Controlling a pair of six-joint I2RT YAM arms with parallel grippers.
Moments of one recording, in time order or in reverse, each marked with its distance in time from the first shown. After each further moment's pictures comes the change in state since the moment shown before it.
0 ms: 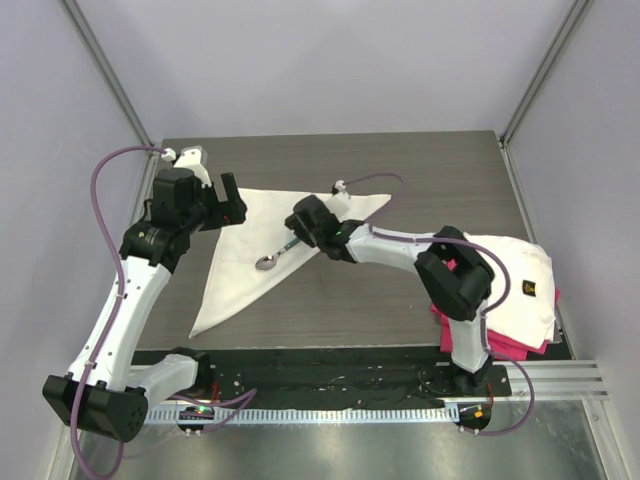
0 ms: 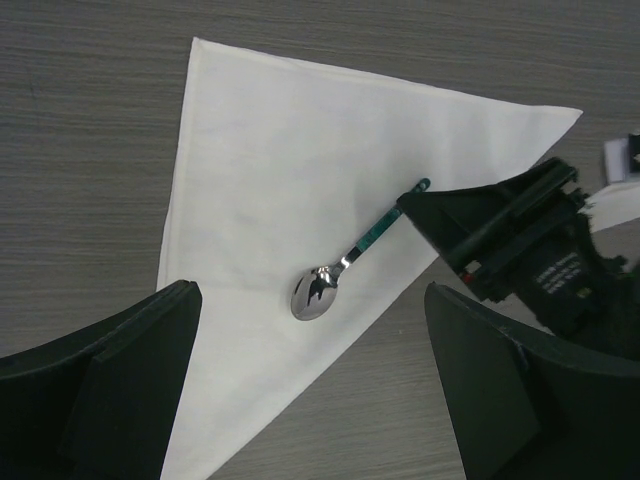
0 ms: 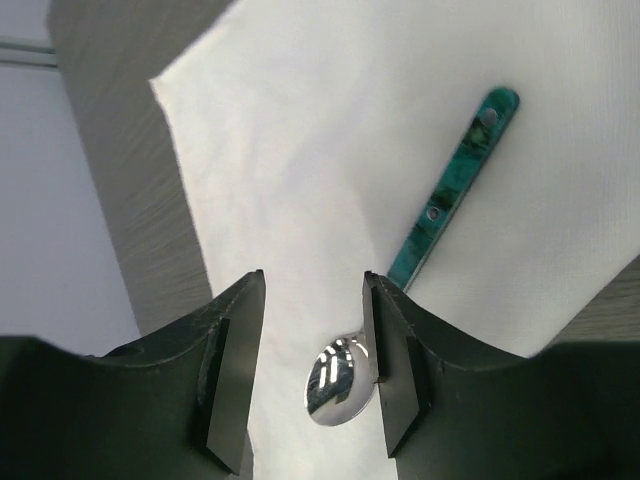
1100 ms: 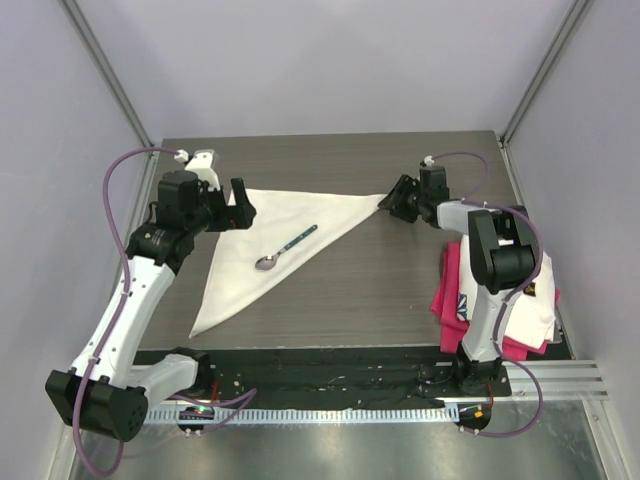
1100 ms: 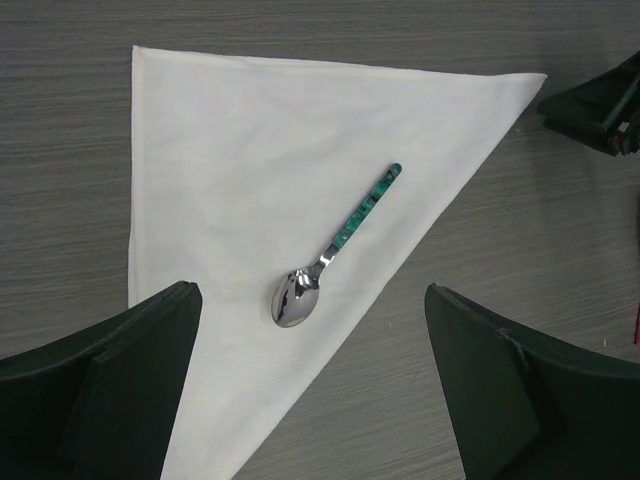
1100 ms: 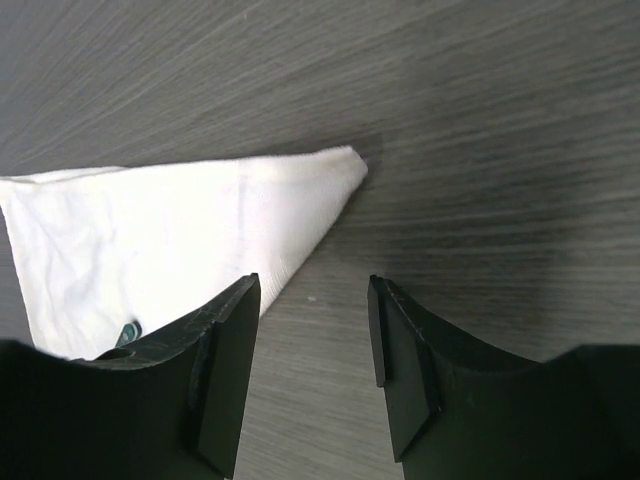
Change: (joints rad) left arm -0.001 -0.001 -0.071 0.093 0.117 0.061; right arm -0.734 -0.058 -0.243 0.173 -0.679 -0.712
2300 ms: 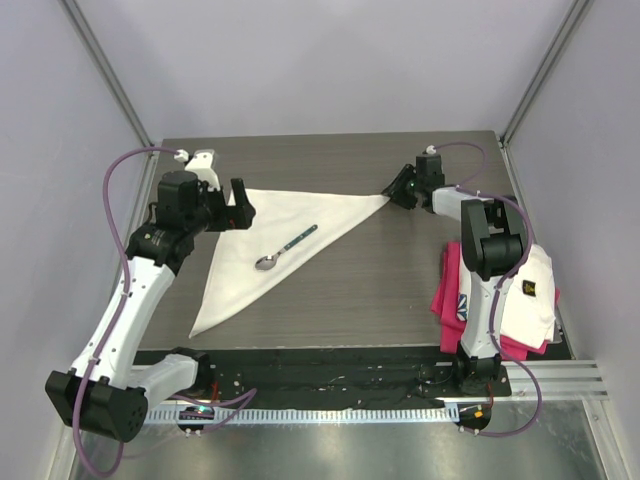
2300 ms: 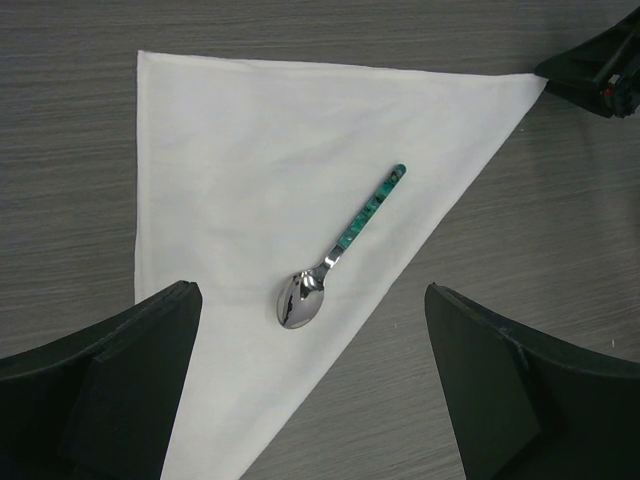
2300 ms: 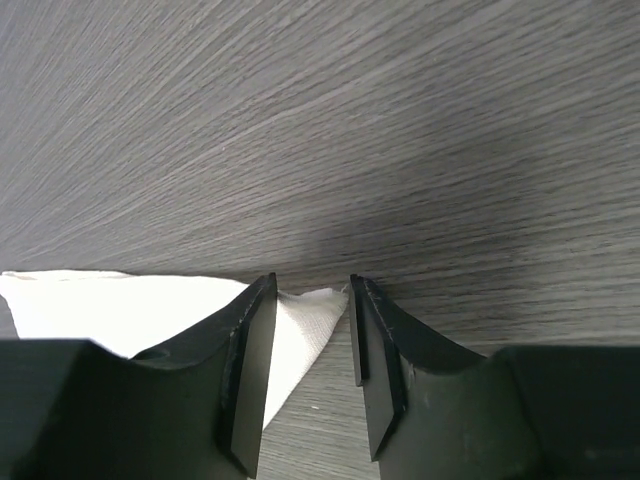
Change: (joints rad) left arm 0.000 -0.001 -0.003 0.004 -0.005 0.017; right arm -0.006 0.158 0.225 -0.072 0.095 0.071
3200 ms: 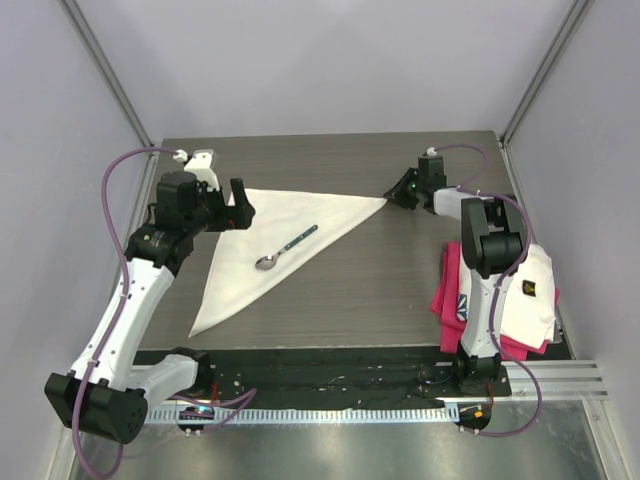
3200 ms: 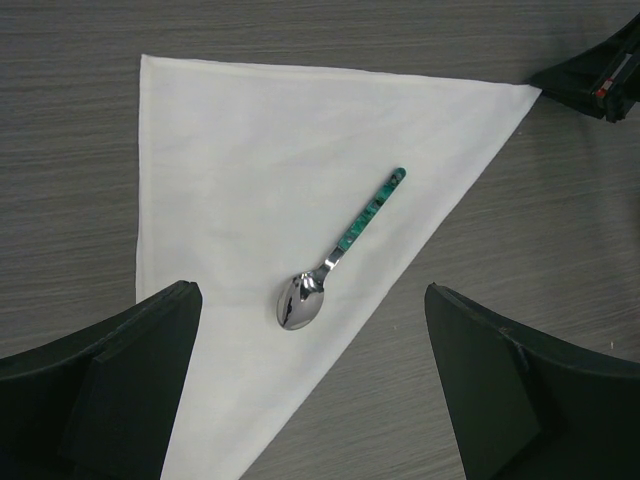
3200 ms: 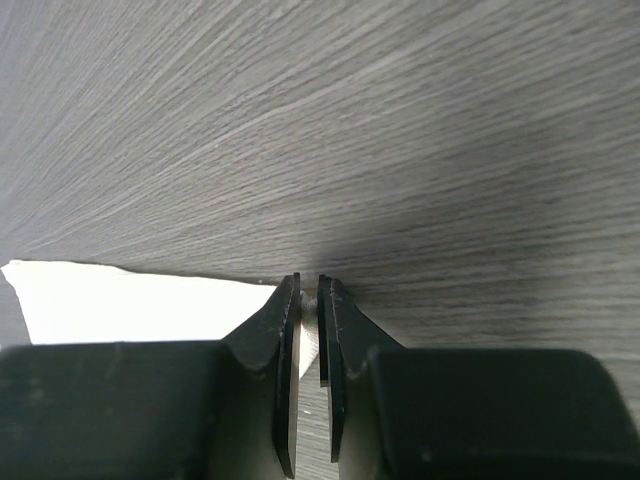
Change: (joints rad) left arm 0.000 -0.011 -0.002 0.004 -0.002 0.000; right arm -0.008 0.021 -0.001 0.013 -0.049 -0.004
